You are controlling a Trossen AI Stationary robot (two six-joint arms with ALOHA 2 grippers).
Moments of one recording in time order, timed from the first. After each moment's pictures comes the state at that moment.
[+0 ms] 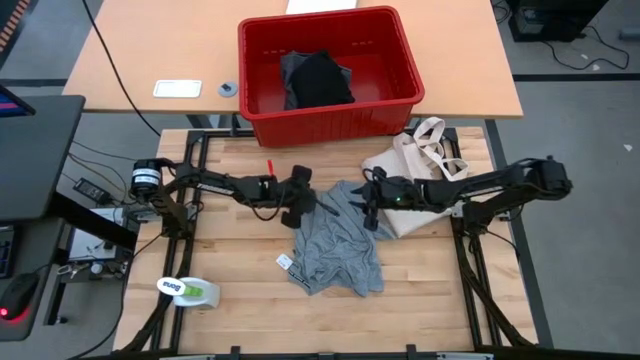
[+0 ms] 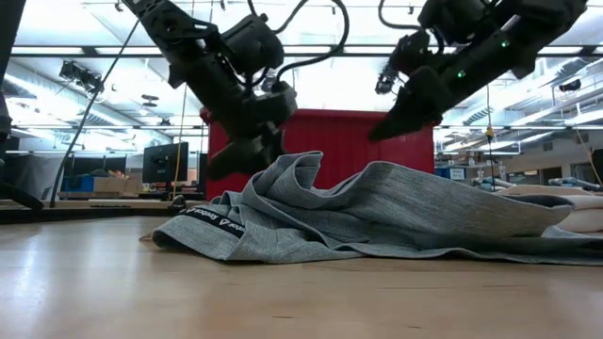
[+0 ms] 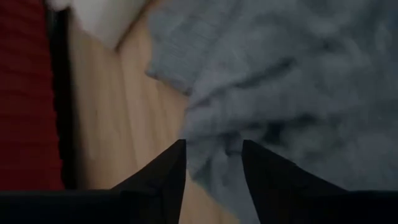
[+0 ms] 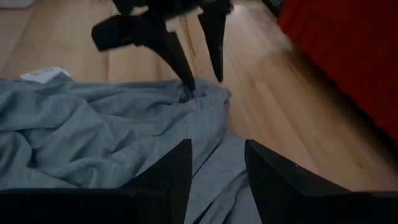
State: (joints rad) left arm 0.11 1.69 0.94 -0.07 -0.28 0.66; right arm -0.07 1.31 0.59 0.17 0.20 -0.02
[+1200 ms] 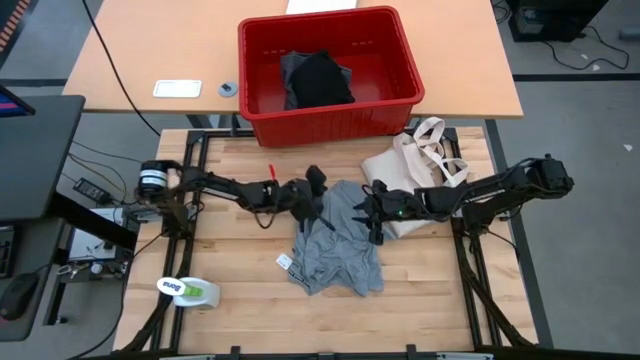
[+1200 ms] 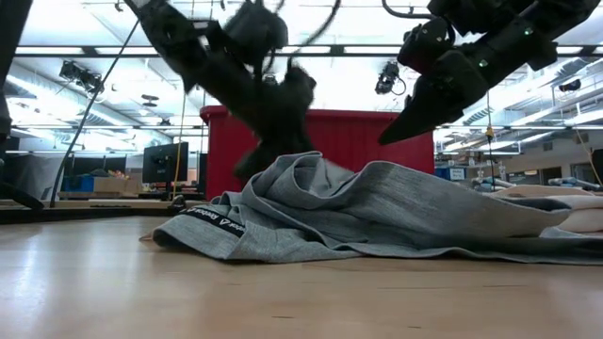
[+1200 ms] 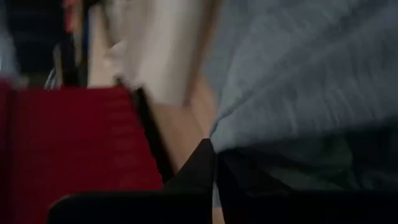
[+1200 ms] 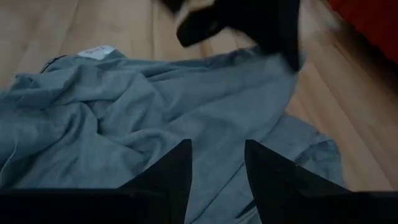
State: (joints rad) left arm 0.07 1.74 0.94 0.24 -0.42 1.14; right arm 0.05 1.29 0.59 0.09 0.19 0.07
